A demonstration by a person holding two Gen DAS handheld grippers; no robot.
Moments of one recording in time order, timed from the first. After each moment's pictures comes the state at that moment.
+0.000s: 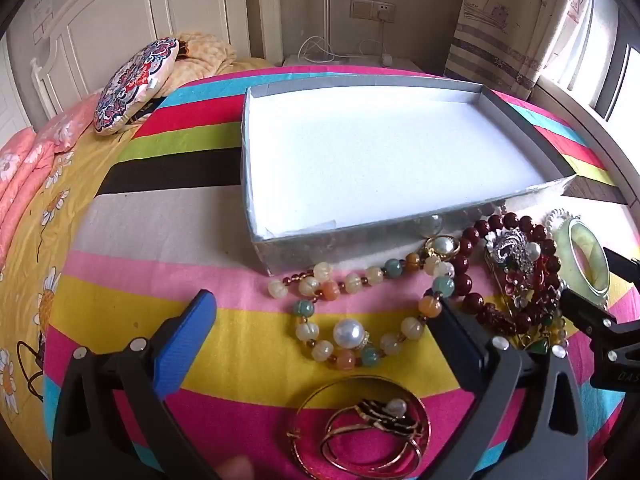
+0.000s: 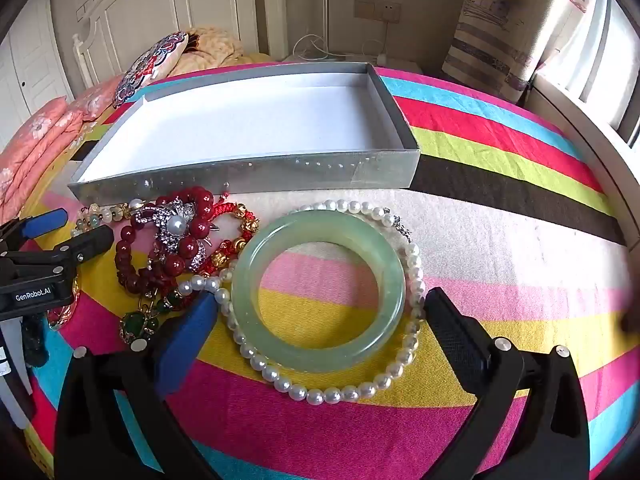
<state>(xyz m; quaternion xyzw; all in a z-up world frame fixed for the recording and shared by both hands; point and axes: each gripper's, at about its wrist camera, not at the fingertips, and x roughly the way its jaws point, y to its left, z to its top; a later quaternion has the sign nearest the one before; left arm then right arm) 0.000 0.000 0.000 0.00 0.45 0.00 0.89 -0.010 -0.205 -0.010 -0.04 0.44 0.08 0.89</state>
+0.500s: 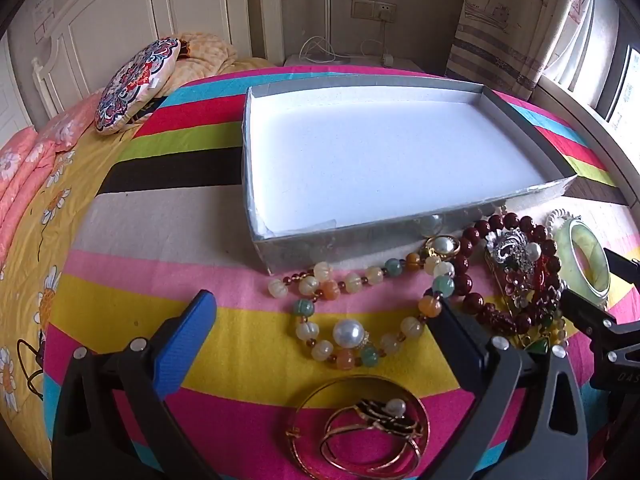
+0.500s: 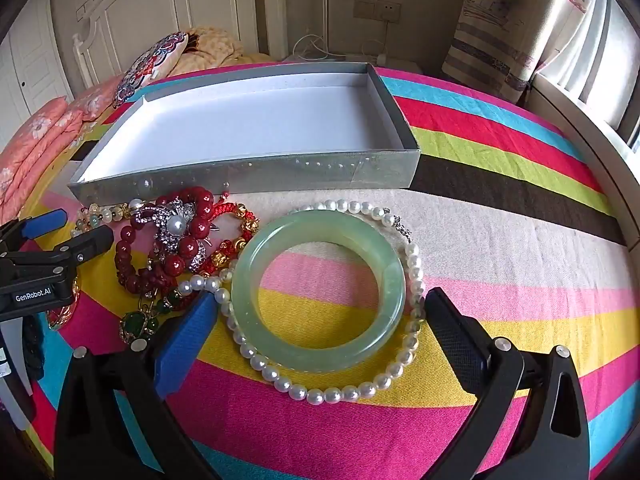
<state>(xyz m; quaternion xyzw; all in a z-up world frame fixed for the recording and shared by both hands) 0.000 0.001 0.000 0.00 0.45 0.00 0.89 -0.010 -0.205 -0.011 -0.04 0.44 0.08 0.89</state>
